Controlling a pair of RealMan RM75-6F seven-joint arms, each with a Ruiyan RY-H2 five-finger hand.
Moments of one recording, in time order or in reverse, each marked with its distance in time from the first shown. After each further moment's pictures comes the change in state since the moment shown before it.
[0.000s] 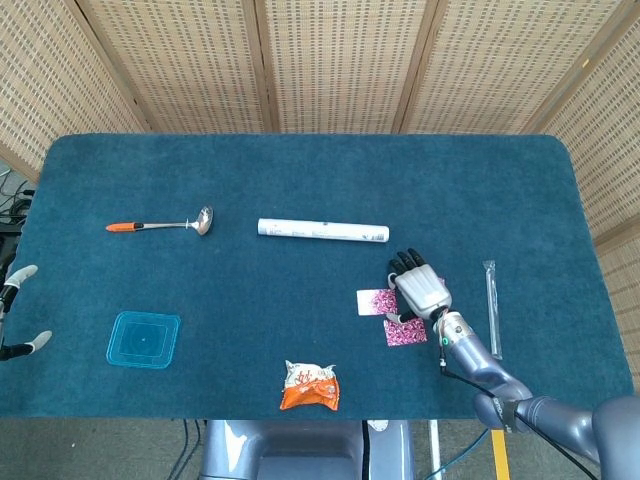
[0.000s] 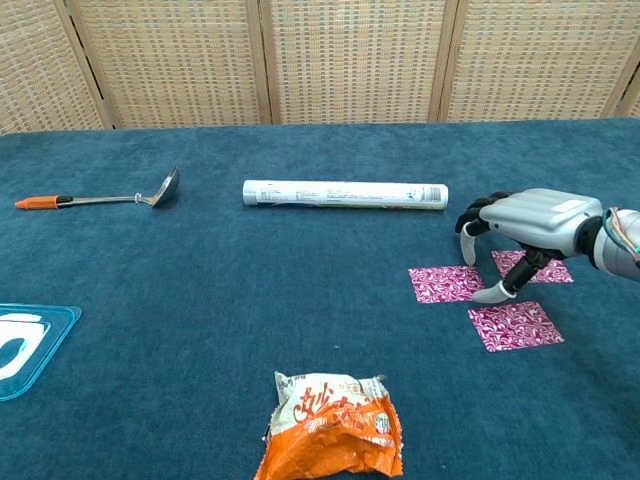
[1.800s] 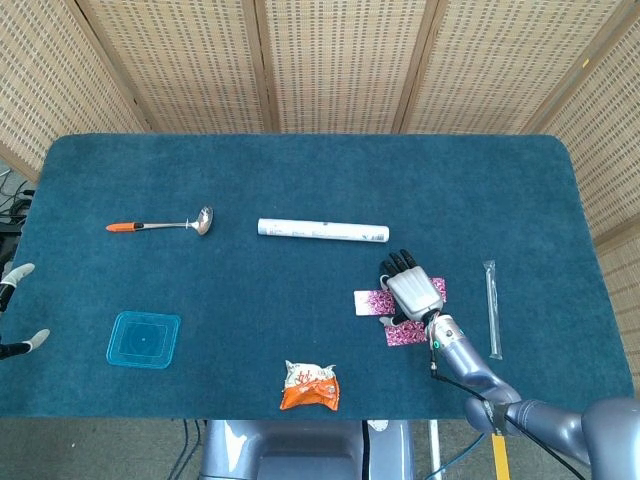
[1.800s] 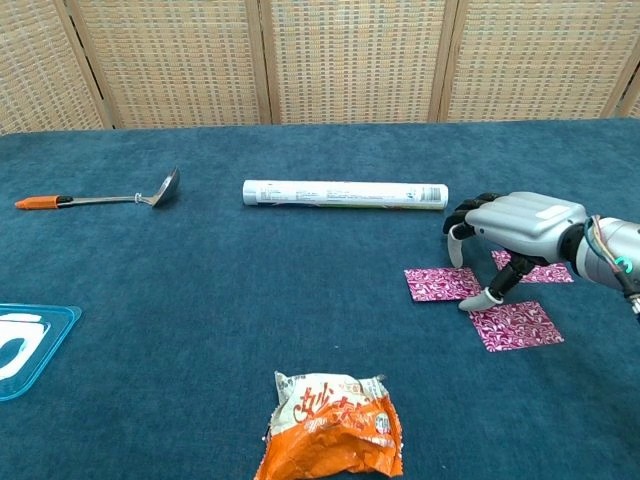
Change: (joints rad) left arm 0.002 0.003 -0.006 0.012 0.004 0.004 -0.020; right arm -0.004 -0.048 0.009 0.008 0.006 0.033 -0.063
